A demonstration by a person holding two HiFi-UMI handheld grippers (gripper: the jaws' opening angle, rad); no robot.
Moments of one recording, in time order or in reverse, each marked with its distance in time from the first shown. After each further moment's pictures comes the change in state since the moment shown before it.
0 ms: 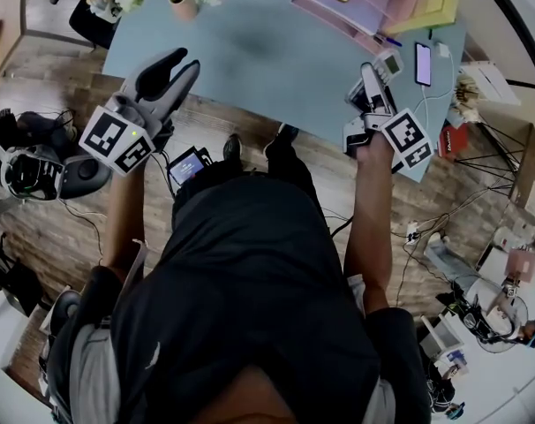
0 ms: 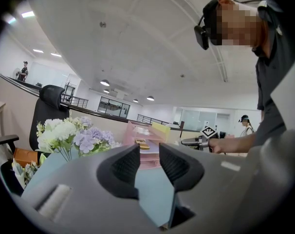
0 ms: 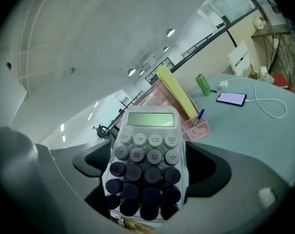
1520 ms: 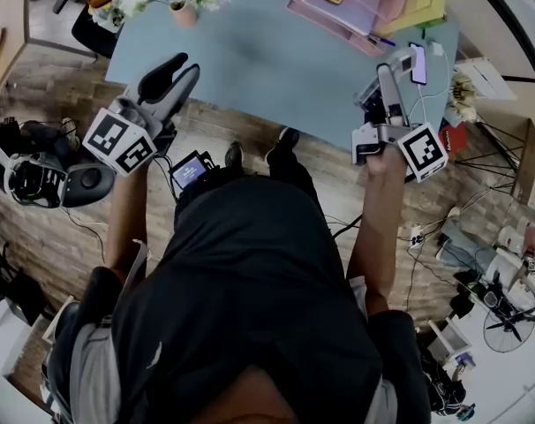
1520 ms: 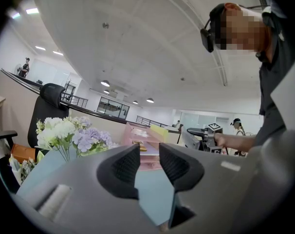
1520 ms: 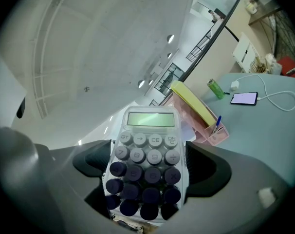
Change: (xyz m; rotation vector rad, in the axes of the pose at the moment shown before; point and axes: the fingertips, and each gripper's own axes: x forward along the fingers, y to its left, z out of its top) left arm -0.008 -0.009 0.004 -0.033 -0.024 -0.011; right arm -0.047 0.052 0.039 0.067 -0.111 0.154
